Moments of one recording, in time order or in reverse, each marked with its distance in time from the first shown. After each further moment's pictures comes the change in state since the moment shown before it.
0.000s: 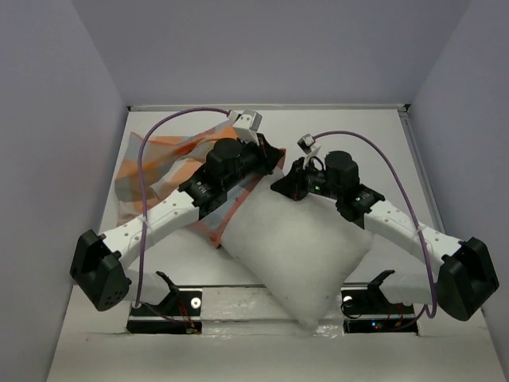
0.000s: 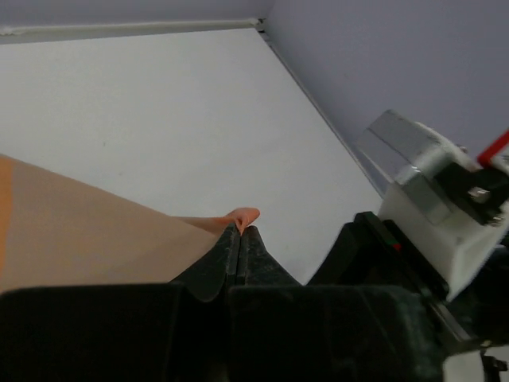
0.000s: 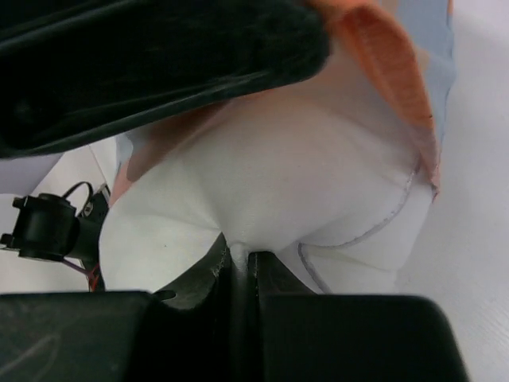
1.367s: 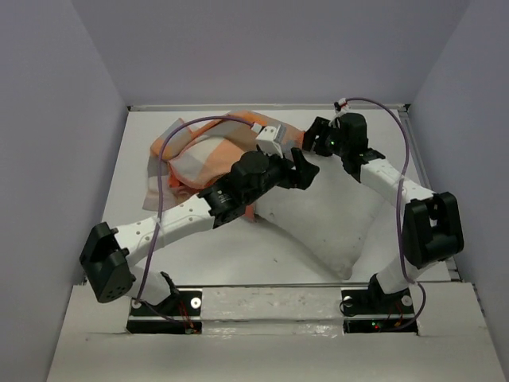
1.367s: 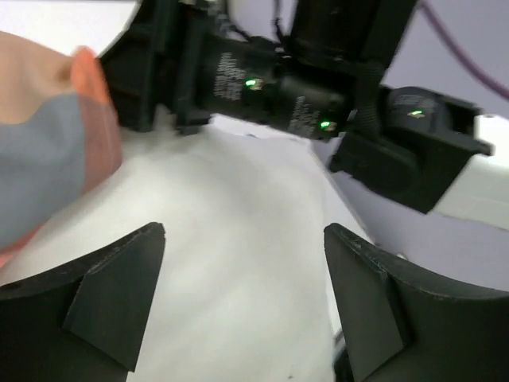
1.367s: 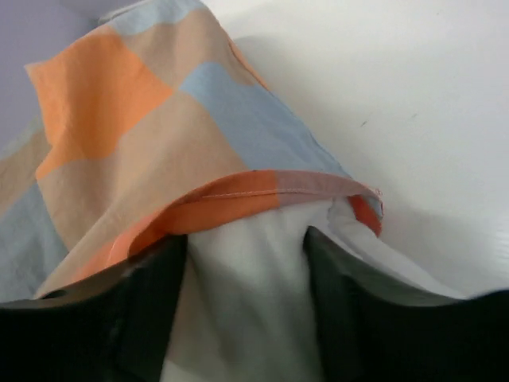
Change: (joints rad) left arm -0.195 0.044 0.052 0.007 -0.113 -0.119; right arm -0.340 0.376 0.281 0.006 0.151 0.182
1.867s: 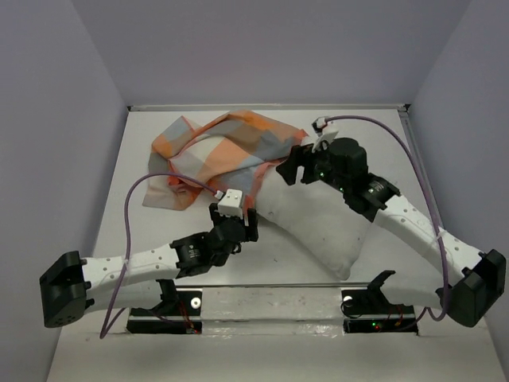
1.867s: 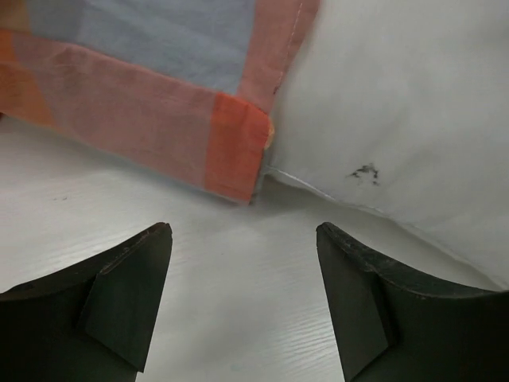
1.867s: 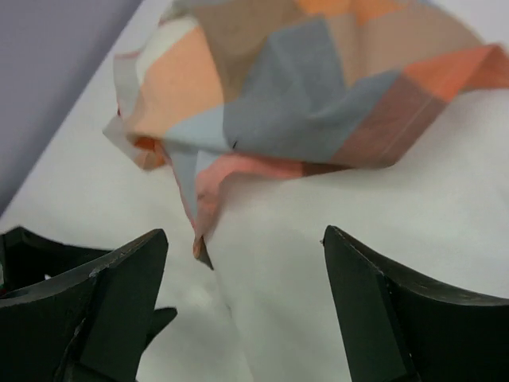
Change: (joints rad) left arm -0.208 -0.444 -0.629 -0.153 -0.618 0.030; right arm 0.307 -0.430 -0.053 -0.296 0.262 -0.224
